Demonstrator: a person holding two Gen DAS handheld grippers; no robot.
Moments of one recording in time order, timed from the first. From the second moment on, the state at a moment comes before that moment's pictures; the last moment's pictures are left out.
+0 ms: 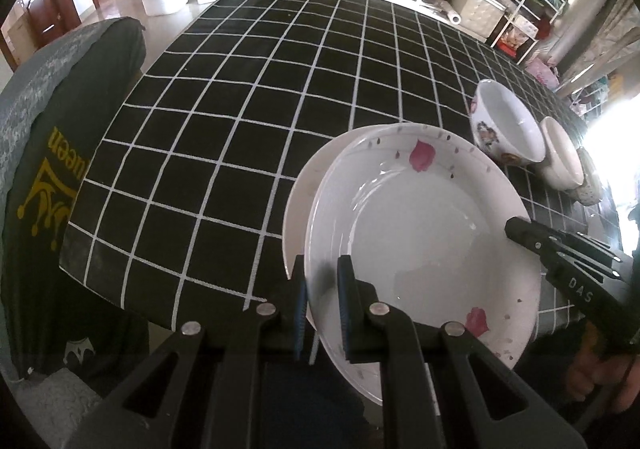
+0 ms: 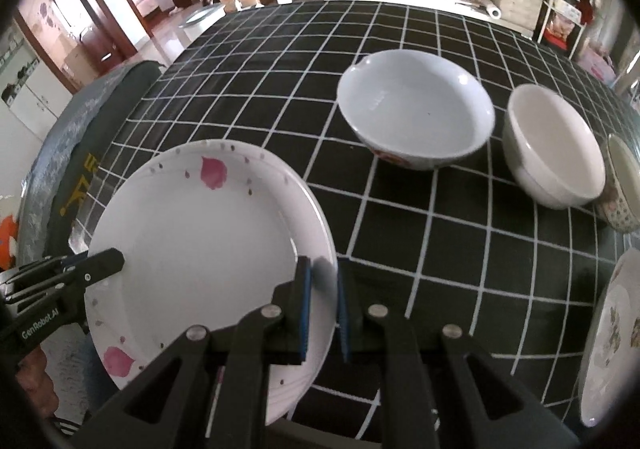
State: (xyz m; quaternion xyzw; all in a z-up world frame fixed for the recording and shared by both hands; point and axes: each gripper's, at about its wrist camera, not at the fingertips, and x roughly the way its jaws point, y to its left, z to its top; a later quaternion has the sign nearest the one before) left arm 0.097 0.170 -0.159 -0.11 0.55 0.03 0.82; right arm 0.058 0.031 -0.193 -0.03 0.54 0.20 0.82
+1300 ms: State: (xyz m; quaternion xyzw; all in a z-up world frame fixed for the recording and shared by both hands) left arm 0.085 0.177 -0.125 -0.11 0.51 0.08 0.85; right arm 0.049 0.001 -0.164 -0.01 0.50 0.19 0.84
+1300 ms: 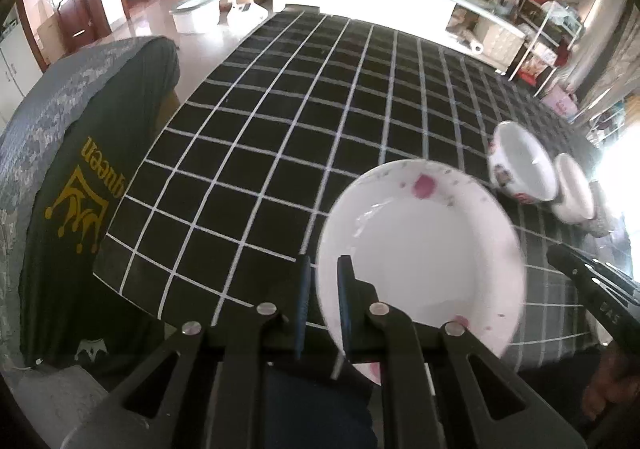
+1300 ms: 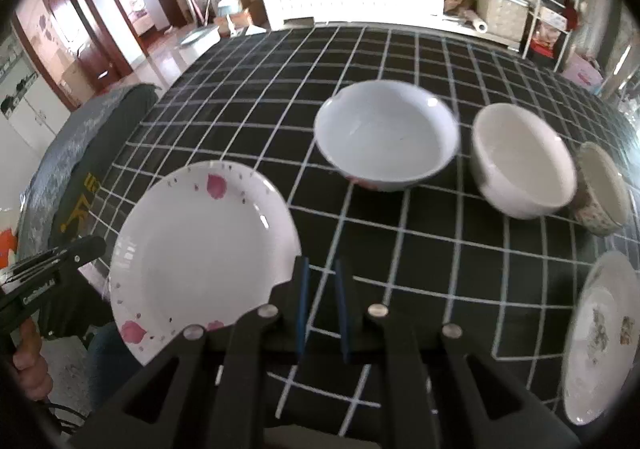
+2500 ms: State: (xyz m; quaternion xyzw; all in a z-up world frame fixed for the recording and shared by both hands) left arm 0.099 -0.085 -0.061 0.01 0.48 -0.17 0.86; right arm -0.013 -0.223 -0.110 0.11 0.43 0.03 0.90
